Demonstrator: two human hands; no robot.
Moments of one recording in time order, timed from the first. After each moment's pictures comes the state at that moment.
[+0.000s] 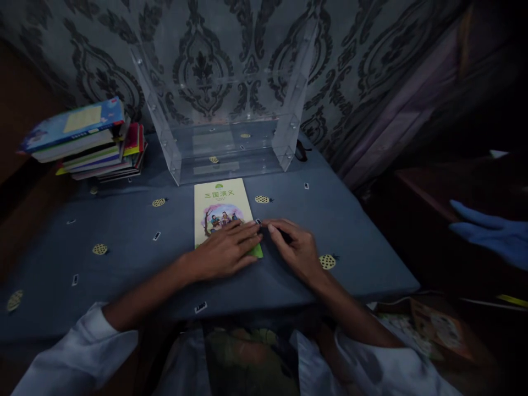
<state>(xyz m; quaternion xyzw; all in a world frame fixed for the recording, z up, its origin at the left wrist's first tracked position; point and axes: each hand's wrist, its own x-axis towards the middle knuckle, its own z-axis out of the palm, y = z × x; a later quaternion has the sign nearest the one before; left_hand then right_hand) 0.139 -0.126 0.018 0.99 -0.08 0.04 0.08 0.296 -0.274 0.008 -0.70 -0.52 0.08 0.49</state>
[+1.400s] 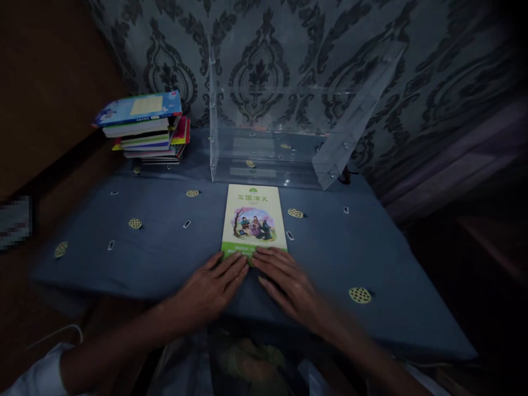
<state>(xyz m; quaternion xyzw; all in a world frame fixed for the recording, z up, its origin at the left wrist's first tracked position) 0.031 -0.166 0.008 1.00 0.04 0.06 -0.06 0.258 -0.274 0.005 -0.55 -0.77 0.06 0.31</state>
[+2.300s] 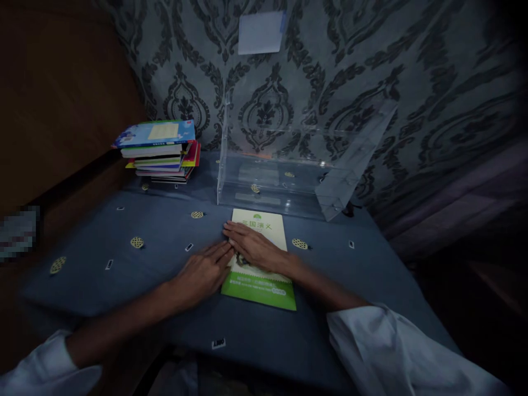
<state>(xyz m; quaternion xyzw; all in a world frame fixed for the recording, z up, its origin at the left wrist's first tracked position) 0.058 -0.097 0.016 0.98 0.16 0.14 0.02 0.274 -0.114 0.007 -0.48 -0.85 0.11 0.19</state>
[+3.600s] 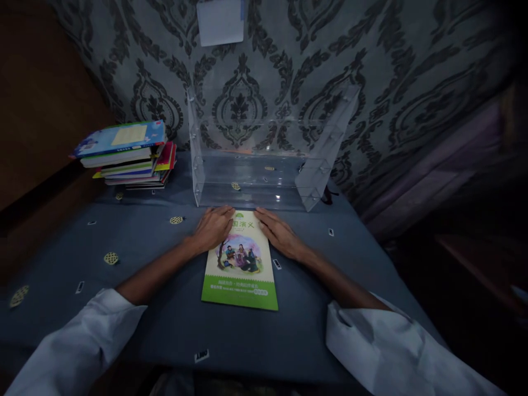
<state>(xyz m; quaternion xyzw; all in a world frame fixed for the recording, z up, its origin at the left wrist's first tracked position) 0.166 -0.021 0.014 0.97 0.22 0.11 0.04 0.380 -0.147 -0.024 -0.64 -0.71 0.10 0.29</state>
